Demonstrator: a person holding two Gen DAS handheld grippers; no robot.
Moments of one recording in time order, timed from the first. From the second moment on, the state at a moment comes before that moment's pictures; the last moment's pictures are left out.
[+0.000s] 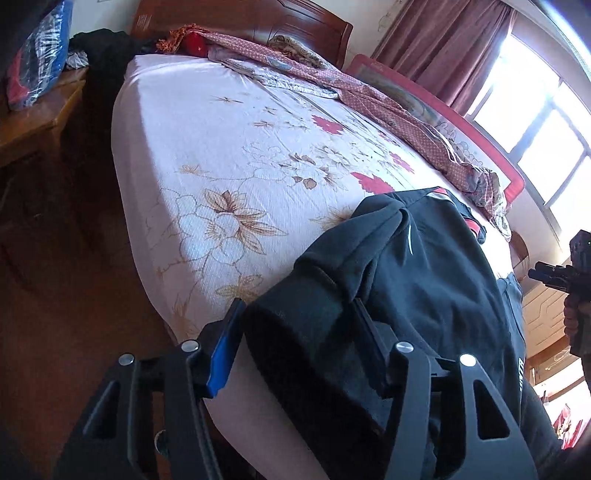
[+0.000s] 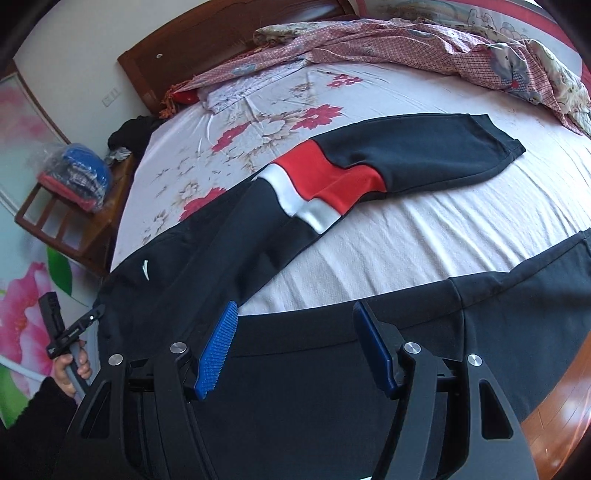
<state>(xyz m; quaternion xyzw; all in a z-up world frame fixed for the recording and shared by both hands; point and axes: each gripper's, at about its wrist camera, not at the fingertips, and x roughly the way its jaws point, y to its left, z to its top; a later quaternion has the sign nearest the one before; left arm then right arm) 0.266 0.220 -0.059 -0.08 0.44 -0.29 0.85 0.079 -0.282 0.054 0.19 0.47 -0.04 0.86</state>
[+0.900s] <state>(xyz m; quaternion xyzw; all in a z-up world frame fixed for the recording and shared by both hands) 0.129 0.199 0.086 -0.14 0.27 -0.20 0.93 0.294 -0.413 0.002 0.40 0.51 -0.18 0.74</state>
